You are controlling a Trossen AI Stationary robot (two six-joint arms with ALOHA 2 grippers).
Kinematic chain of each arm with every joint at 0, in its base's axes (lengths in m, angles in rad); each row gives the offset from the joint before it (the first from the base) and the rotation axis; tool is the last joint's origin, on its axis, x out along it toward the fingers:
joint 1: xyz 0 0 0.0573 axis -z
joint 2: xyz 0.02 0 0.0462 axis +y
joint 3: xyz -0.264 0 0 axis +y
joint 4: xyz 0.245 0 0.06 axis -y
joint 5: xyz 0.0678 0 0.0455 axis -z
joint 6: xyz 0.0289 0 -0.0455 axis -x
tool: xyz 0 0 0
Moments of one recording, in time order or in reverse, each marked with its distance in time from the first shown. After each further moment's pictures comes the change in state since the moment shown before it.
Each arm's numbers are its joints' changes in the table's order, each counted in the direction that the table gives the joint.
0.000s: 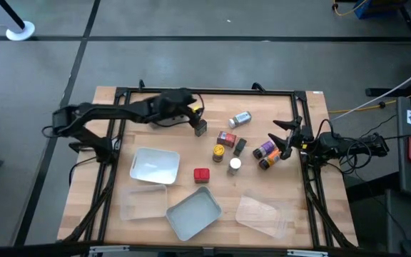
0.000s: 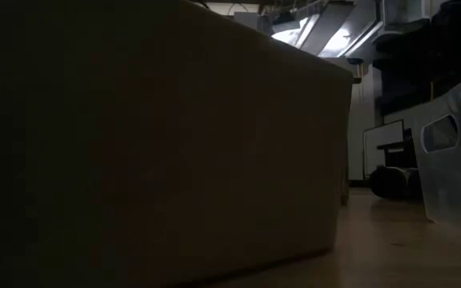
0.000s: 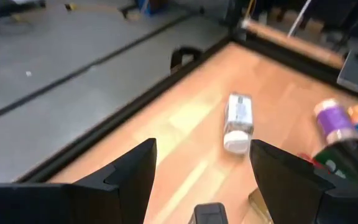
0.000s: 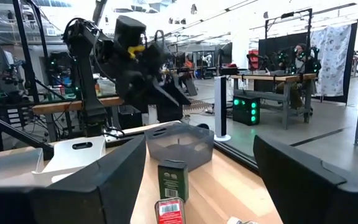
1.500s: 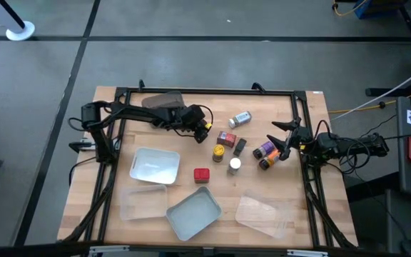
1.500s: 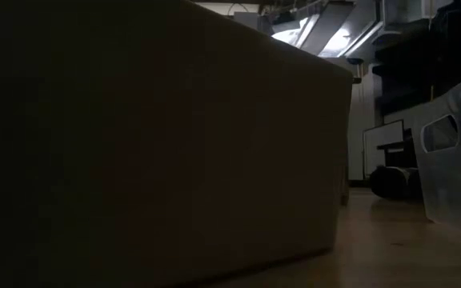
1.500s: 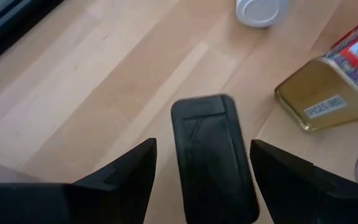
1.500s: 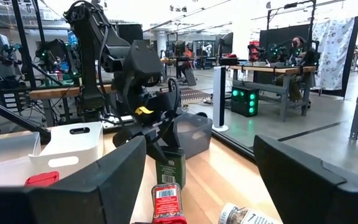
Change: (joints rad) left arm 0.044 0.299 -0.090 -0.196 0.040 0.053; right arm 0.000 0.000 -0.001 -0.059 0.000 -0.004
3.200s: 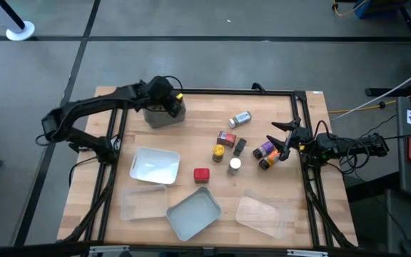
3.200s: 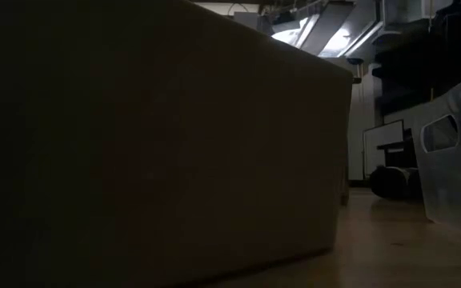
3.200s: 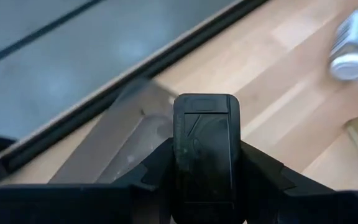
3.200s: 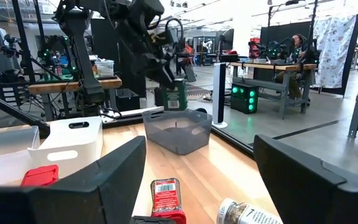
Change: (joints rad) left arm -0.239 -0.438 0.000 -0.434 -0.056 0.018; right arm 0.000 0.000 0.000 -0.023 0.000 0.000
